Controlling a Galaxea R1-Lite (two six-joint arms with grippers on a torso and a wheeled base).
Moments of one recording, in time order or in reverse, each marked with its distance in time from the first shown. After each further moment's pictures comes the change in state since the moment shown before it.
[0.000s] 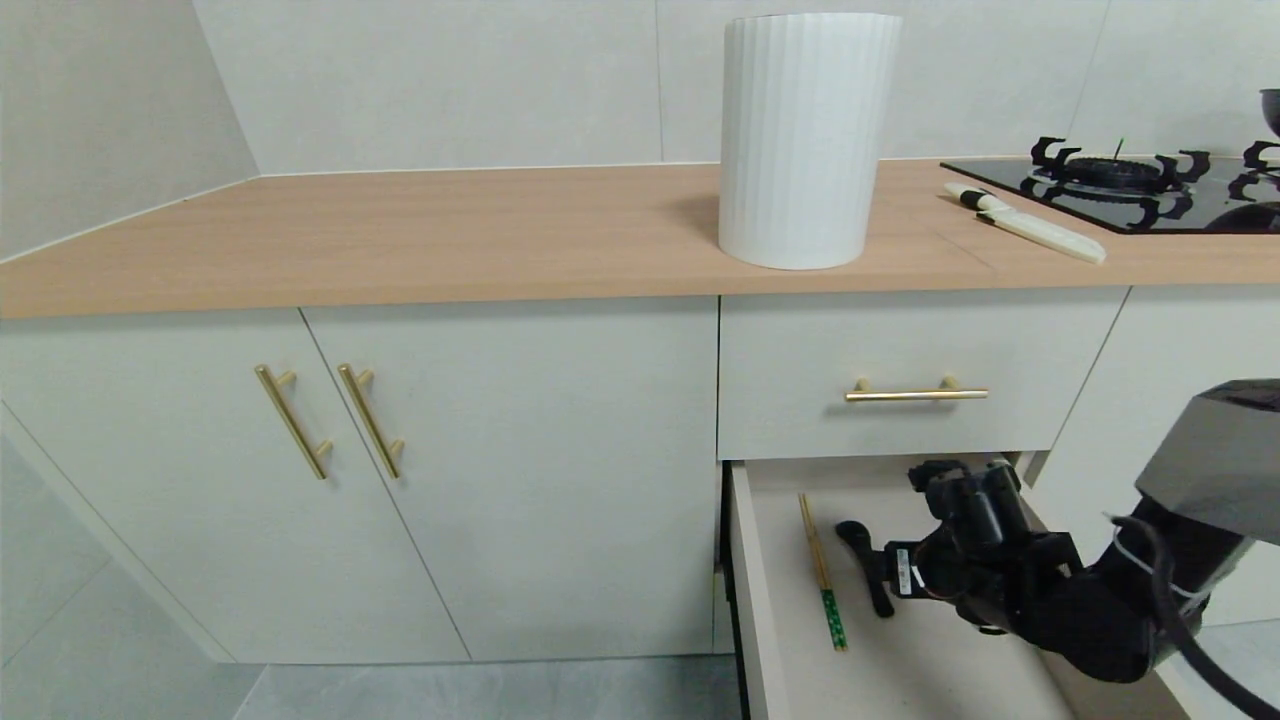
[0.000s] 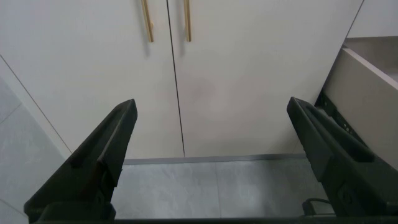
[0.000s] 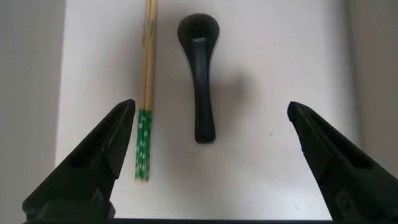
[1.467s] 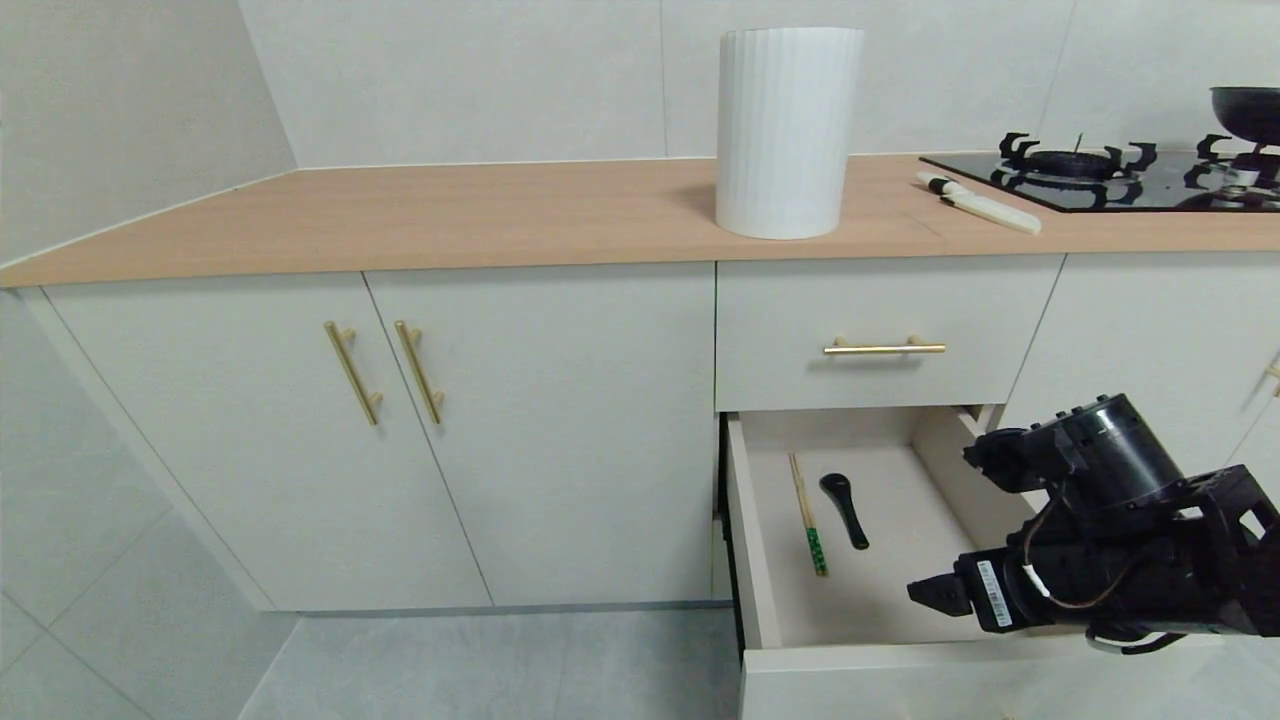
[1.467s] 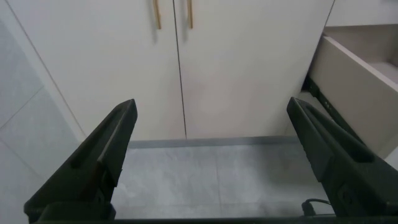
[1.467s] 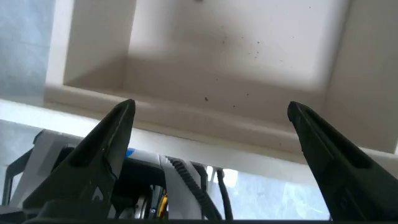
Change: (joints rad) left arm 0.000 0.000 0.000 0.000 0.000 0.000; right arm 0.083 -0.488 -0.100 0.767 0.128 -0.048
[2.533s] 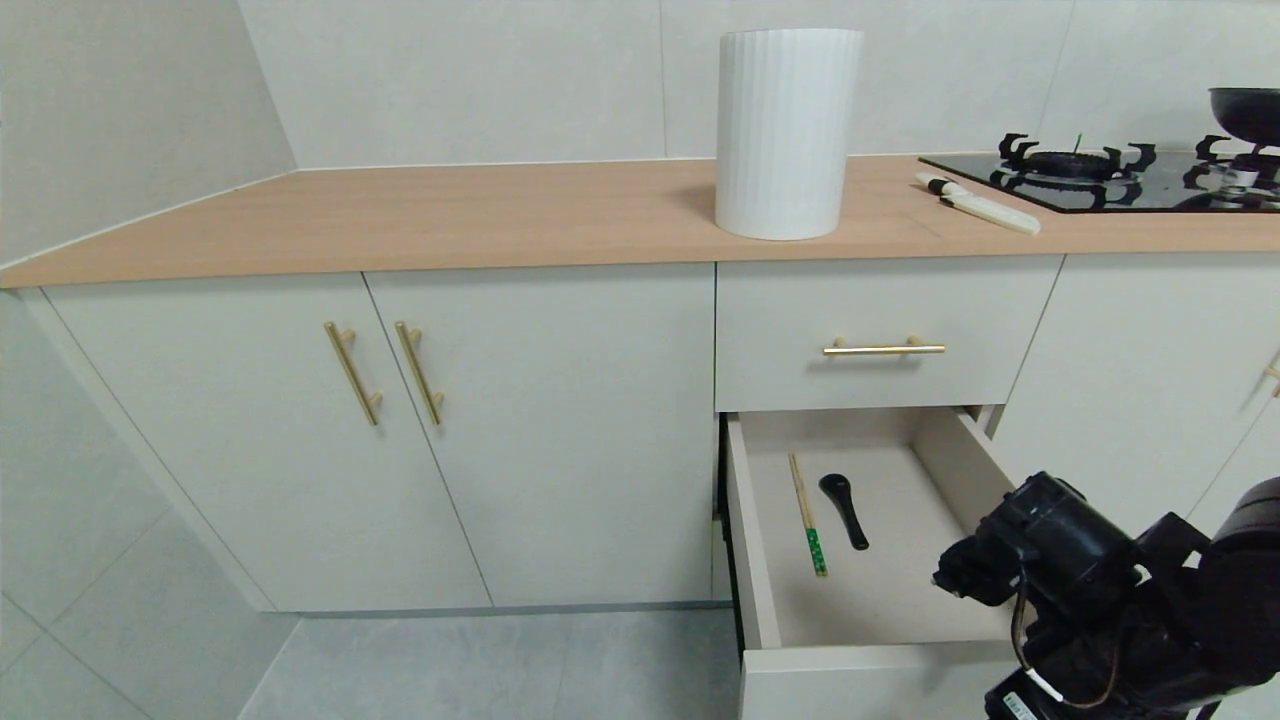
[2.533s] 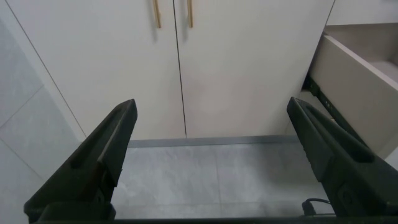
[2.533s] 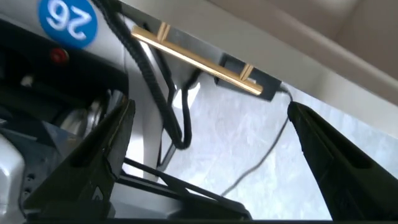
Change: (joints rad) left arm 0.000 0.000 0.000 0.000 0.000 0.000; right arm 0.086 0.075 -0.019 0.348 0.003 -0.162
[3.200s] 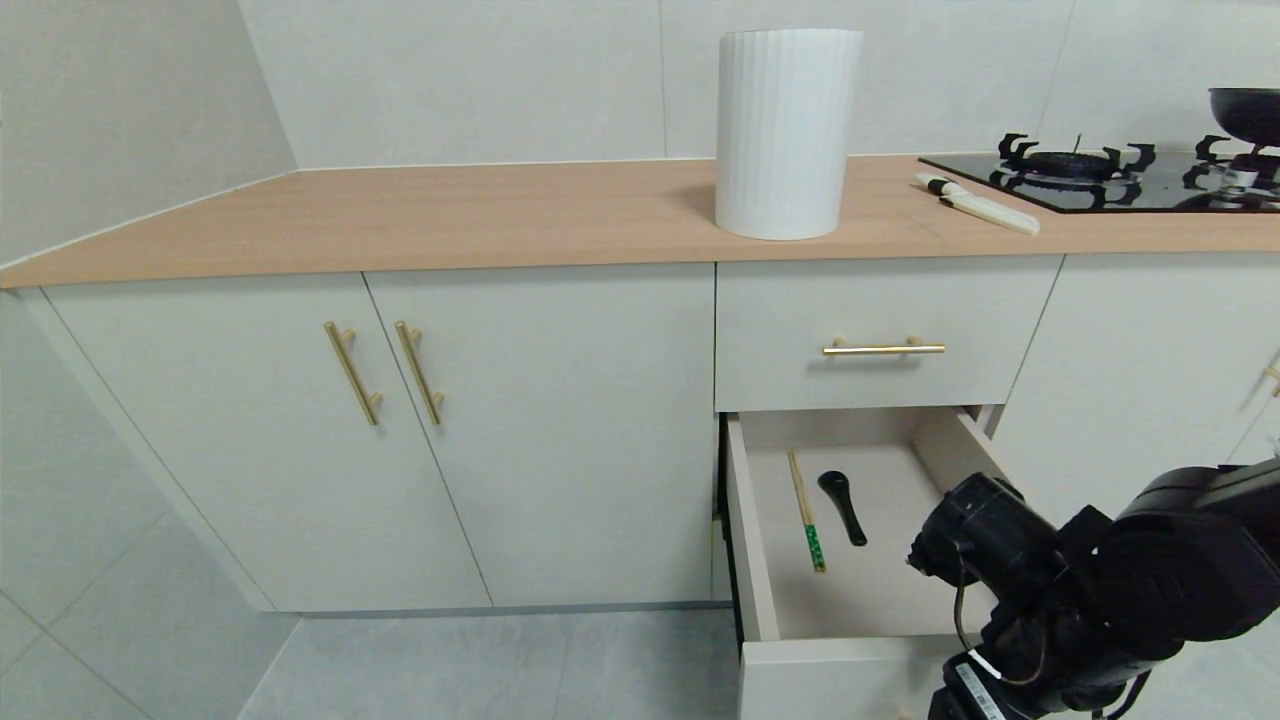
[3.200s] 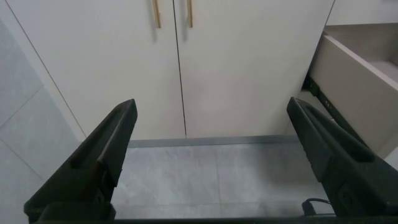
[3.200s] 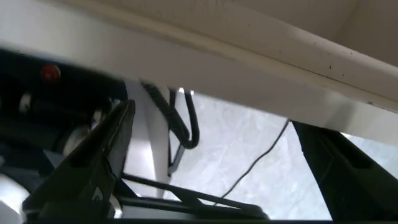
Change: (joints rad) left arm 0.000 0.000 0.000 0.000 0.000 0.000; right arm -0.006 0.133 -0.074 -0.025 -0.061 0.160
